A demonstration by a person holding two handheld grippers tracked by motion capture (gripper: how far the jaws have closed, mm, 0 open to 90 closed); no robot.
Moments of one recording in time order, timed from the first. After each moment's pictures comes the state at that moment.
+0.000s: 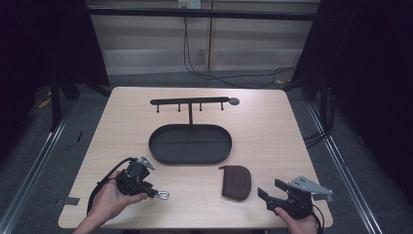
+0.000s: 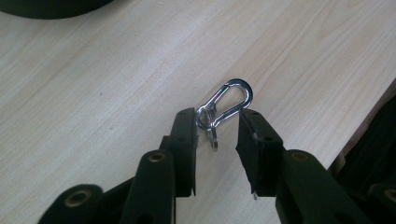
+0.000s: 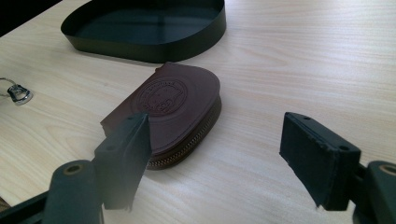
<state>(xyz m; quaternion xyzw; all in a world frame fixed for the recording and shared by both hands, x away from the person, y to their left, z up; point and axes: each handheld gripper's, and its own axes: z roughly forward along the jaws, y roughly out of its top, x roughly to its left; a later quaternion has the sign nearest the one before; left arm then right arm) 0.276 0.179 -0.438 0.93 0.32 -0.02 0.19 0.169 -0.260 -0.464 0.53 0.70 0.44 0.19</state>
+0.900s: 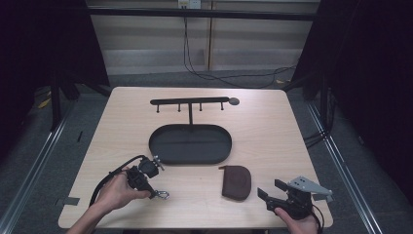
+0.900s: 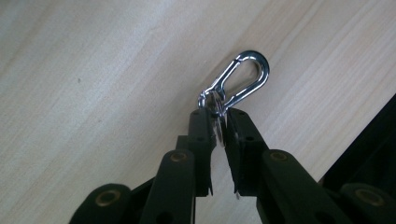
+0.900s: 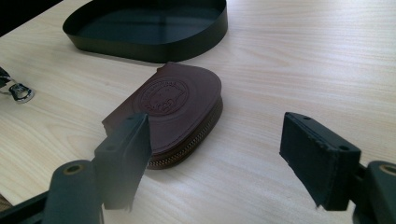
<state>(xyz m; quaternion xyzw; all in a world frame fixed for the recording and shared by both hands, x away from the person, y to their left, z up) 0.296 0.161 -0.451 0.95 0.30 -0.07 0.08 0.168 -0.259 -0.464 0.53 0.70 0.44 0.19</state>
